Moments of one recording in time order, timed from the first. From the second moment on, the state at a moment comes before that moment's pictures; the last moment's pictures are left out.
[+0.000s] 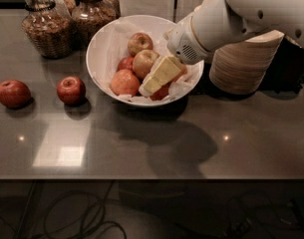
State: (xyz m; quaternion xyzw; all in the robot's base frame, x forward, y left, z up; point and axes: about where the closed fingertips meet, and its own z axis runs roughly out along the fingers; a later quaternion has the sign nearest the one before) arm 0.584 -0.023 0.931 -0.56 0.73 0.15 0.37
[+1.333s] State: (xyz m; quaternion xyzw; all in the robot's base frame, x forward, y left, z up) arm 0.622 -0.017 0.907 -0.56 0.73 0.15 0.35
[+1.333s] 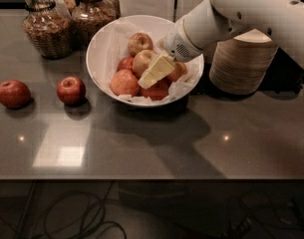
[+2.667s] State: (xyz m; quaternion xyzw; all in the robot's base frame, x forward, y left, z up) arm 0.622 -0.017 0.907 -0.56 0.73 0.15 0.35
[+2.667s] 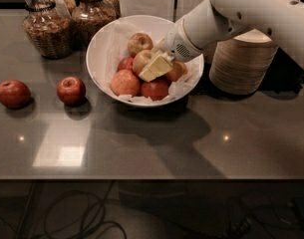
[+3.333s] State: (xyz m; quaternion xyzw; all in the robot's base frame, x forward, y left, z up) arm 0.620 -0.017 0.908 -0.56 0.73 0.16 0.35
